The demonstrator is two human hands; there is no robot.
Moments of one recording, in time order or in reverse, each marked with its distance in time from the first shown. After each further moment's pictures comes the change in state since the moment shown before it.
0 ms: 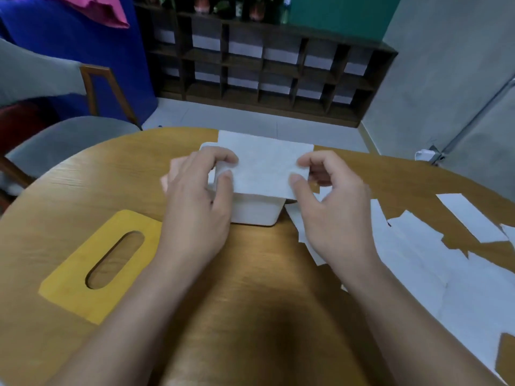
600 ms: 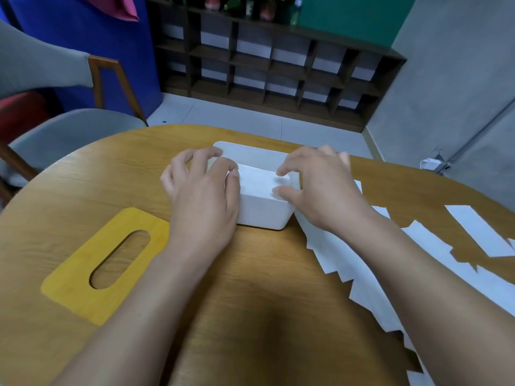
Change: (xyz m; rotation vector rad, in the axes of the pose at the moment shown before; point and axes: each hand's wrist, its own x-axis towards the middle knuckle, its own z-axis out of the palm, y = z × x) left_hand 0.019 -0.038 0.018 0.373 0.027 0.027; right_hand 0.067 0.002 0.027 -0.644 -0.444 -0.182
